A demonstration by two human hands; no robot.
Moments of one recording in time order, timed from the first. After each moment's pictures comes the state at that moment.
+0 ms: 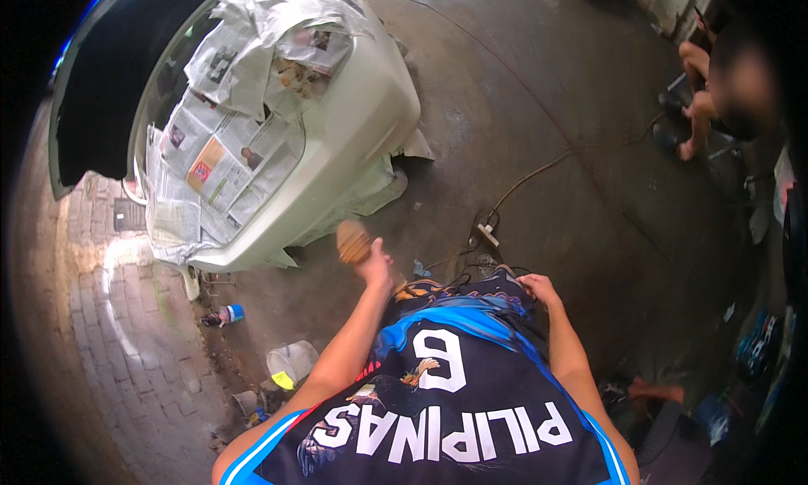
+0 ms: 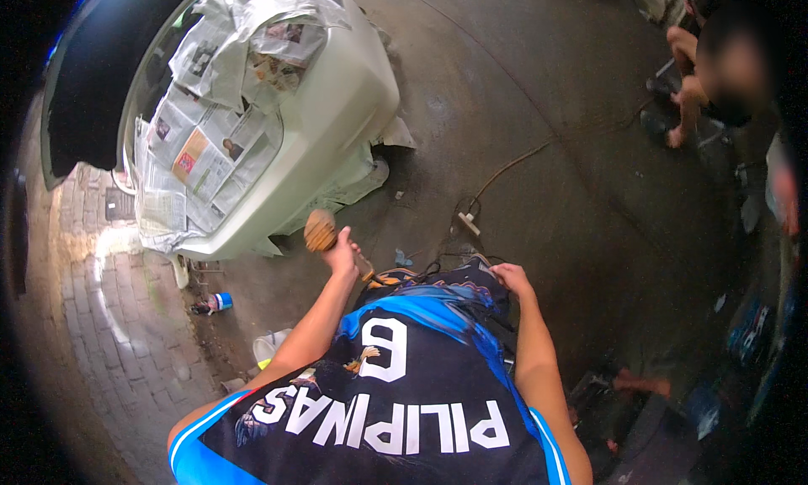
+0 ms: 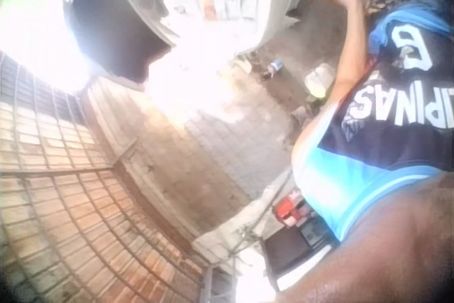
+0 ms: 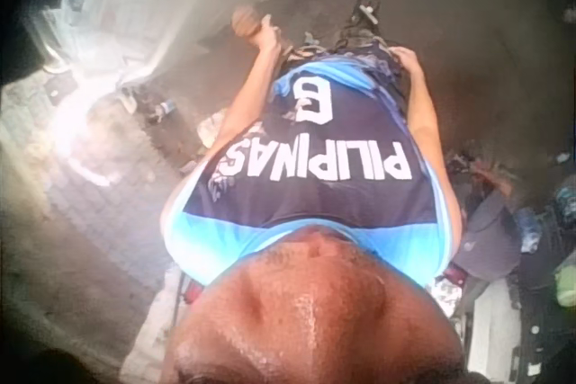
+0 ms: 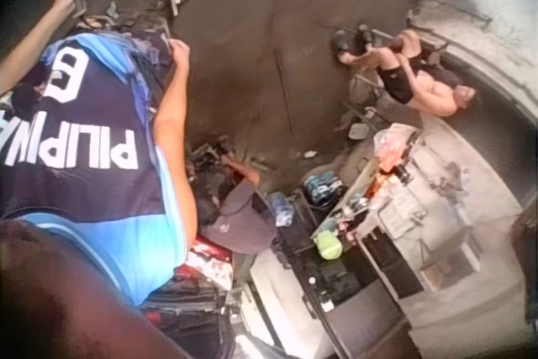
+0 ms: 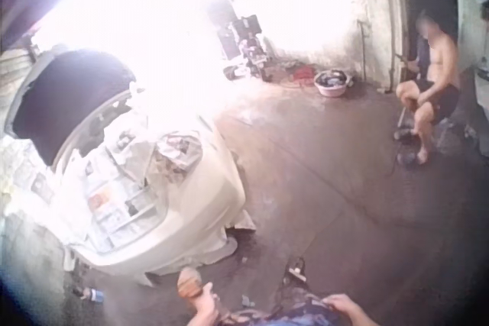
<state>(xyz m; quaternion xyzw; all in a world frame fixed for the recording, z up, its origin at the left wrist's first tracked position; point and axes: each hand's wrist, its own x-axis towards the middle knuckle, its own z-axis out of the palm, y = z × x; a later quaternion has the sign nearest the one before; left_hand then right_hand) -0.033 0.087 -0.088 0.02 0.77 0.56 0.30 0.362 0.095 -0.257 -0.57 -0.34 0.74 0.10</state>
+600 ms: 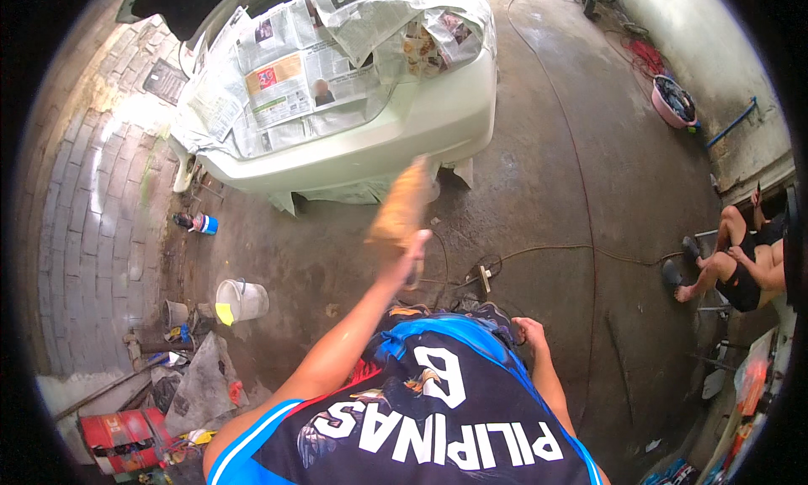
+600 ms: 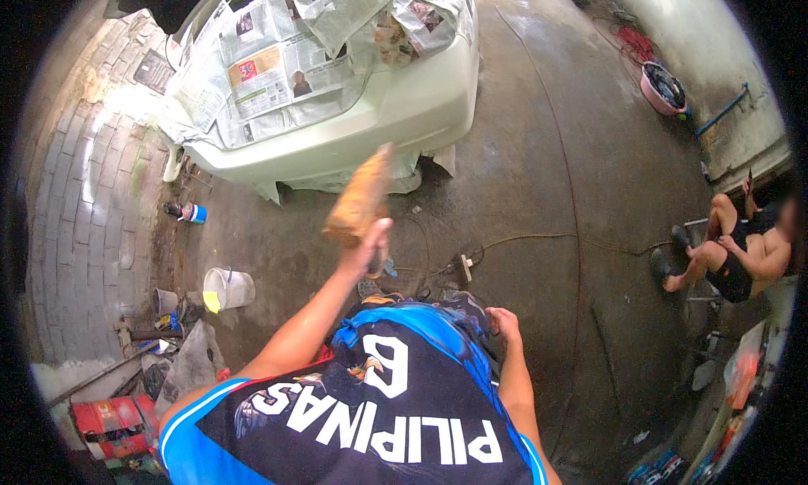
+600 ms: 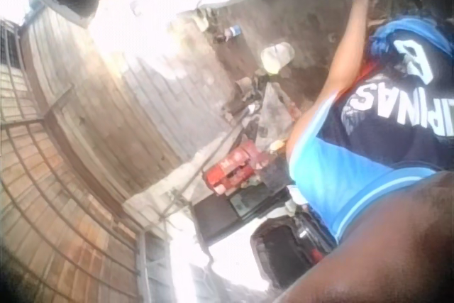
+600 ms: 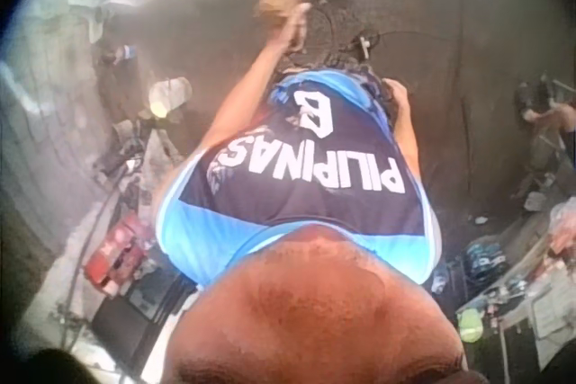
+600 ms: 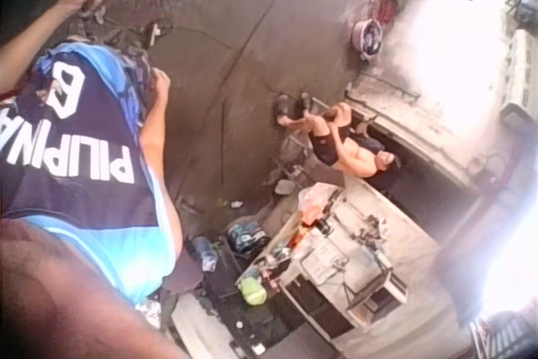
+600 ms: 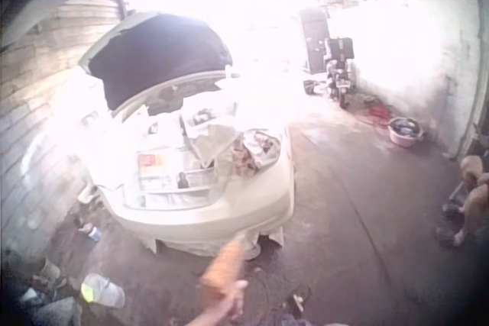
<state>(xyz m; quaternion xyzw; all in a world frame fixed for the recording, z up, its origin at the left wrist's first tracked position) -0.021 0.077 -0.010 0.23 0.73 0.57 0.31 0.353 0.148 -0.240 -0.56 -0.40 0.73 0.05</state>
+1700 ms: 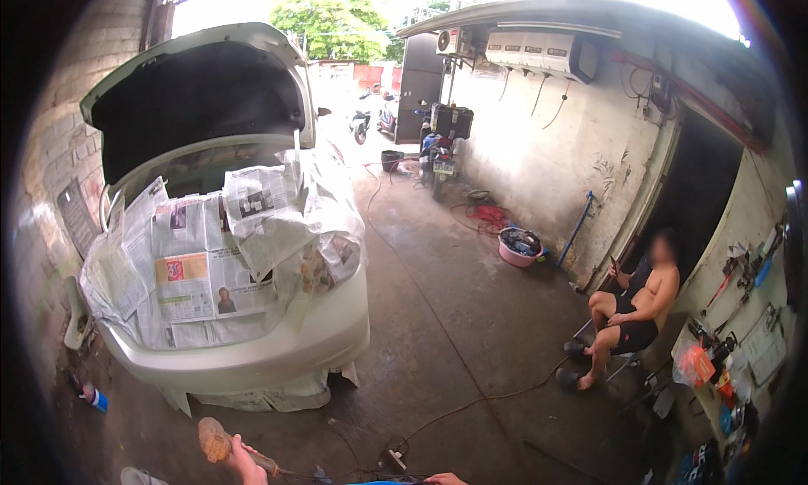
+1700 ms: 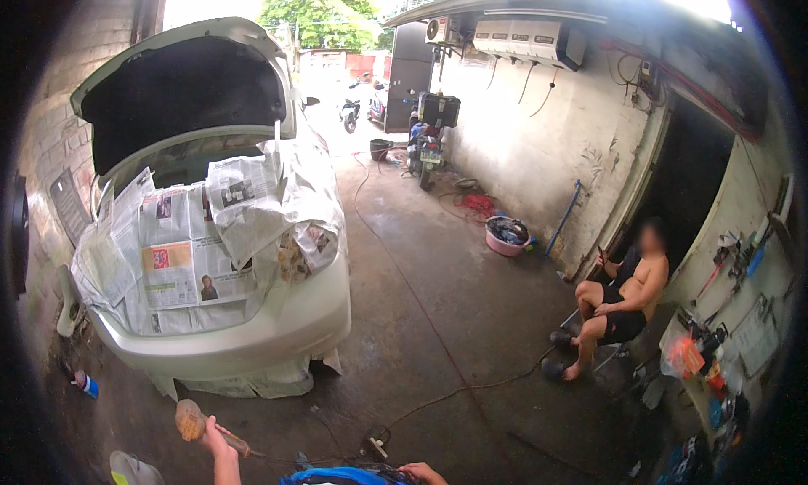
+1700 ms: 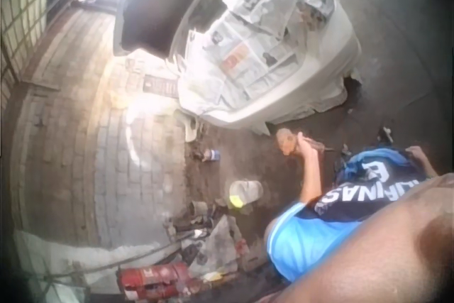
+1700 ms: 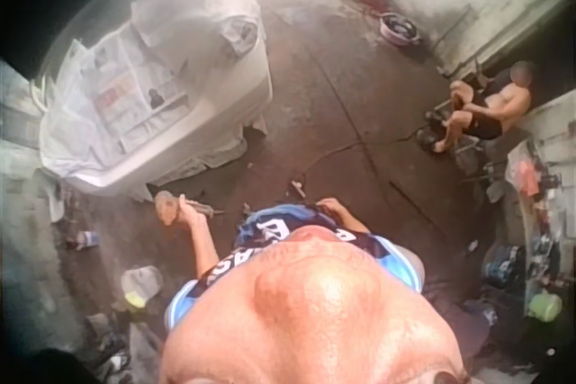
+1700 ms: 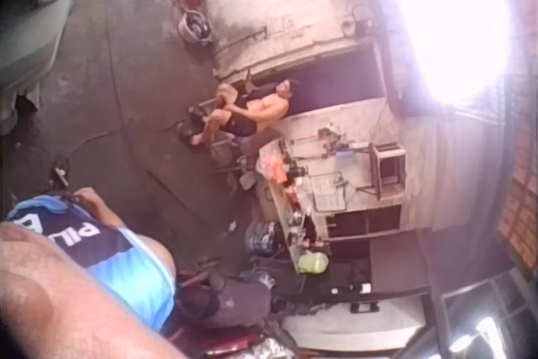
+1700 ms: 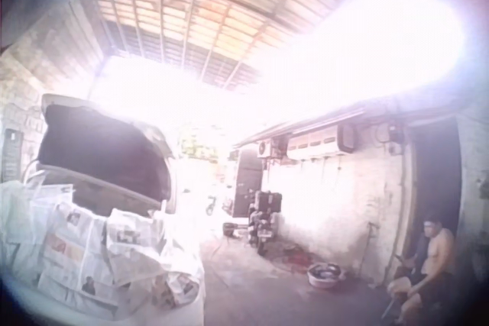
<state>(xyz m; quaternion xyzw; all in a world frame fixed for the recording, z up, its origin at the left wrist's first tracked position) -0.175 -0.030 -0.019 -0.16 0.60 0.77 0.17 0.312 0.135 -0.353 -0.52 -0.44 0.73 -0.03</state>
